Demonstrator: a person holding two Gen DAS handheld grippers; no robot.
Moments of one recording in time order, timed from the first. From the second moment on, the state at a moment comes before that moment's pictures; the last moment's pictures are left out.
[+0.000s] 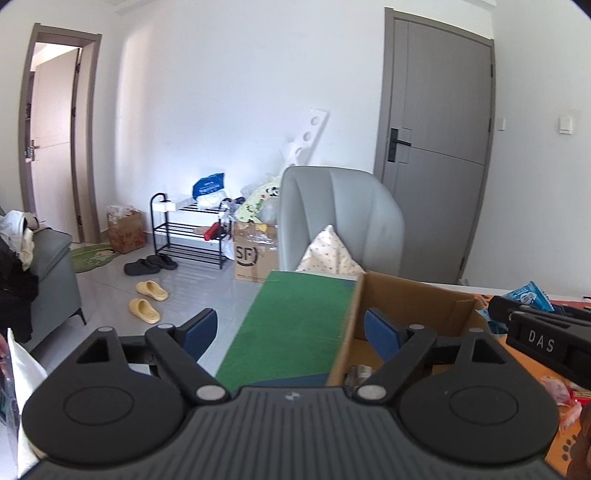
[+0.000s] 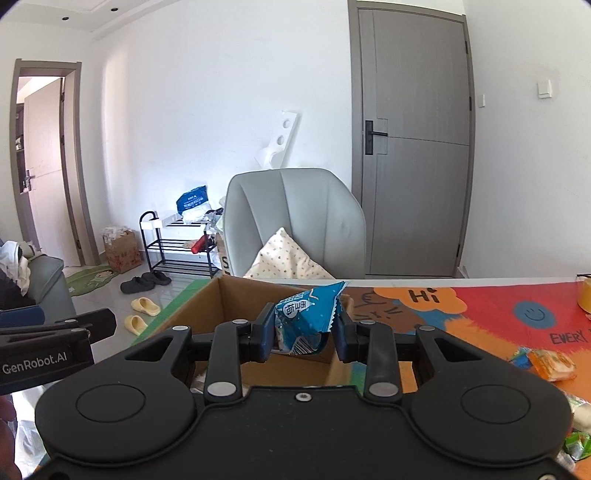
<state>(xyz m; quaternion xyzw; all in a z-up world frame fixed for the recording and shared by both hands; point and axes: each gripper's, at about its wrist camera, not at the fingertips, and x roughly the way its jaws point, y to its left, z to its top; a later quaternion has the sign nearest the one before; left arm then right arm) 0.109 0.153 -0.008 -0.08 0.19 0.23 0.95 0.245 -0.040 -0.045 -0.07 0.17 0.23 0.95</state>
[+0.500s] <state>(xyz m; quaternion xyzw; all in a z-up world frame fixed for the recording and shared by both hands) 0.105 0.165 -0.004 -0.07 0.20 0.29 0.93 0.247 -0.018 -0.042 -0.09 0.18 0.26 0.95</state>
